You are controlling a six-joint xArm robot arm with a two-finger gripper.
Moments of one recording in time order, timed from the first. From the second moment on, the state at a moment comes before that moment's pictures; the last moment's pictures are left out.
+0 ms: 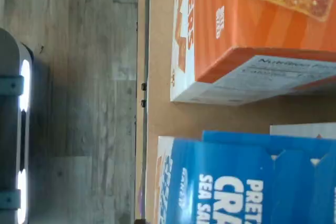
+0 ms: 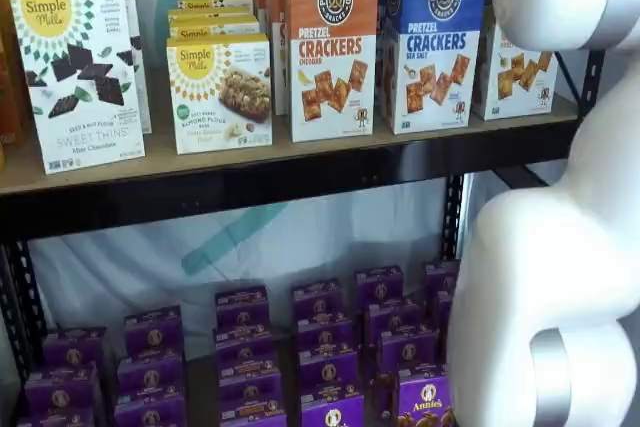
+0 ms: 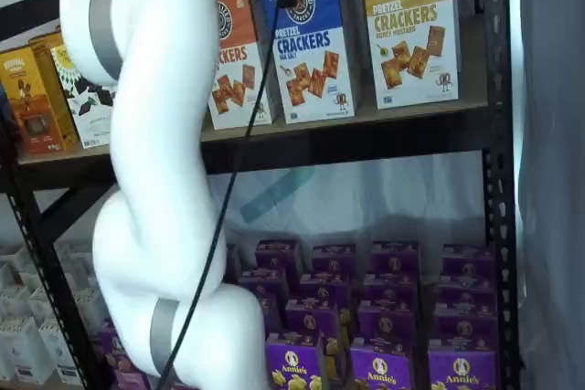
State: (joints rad) arm -0.15 -0.09 -1.86 0.12 1.83 -1.67
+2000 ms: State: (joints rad) arm -0.11 -0.06 -1.88 0.07 1.88 -1.66
